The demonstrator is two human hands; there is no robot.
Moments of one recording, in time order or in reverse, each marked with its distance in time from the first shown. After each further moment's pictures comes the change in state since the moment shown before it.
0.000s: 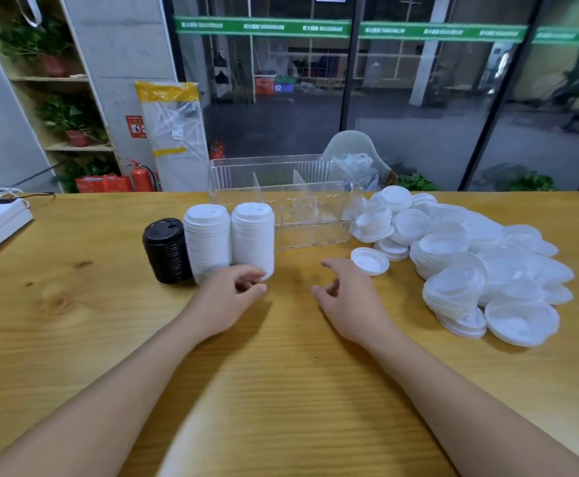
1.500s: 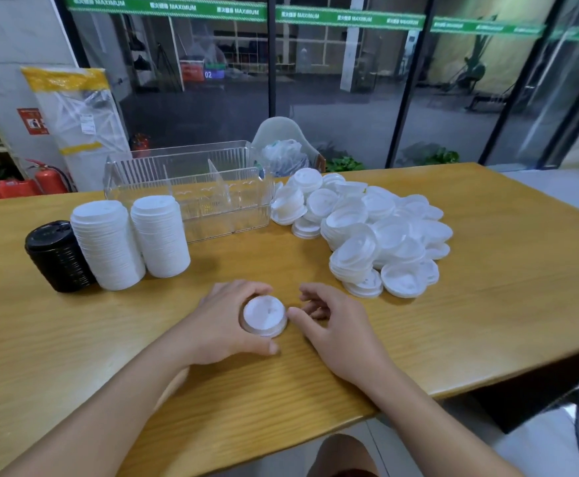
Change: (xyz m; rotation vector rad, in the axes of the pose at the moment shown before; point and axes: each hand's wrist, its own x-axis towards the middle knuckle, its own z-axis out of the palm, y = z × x) left_hand -0.042 0.111 0.082 0.127 -0.436 0.171; right_hand -0.118 0.059 -0.073 0.199 0.149 0.029
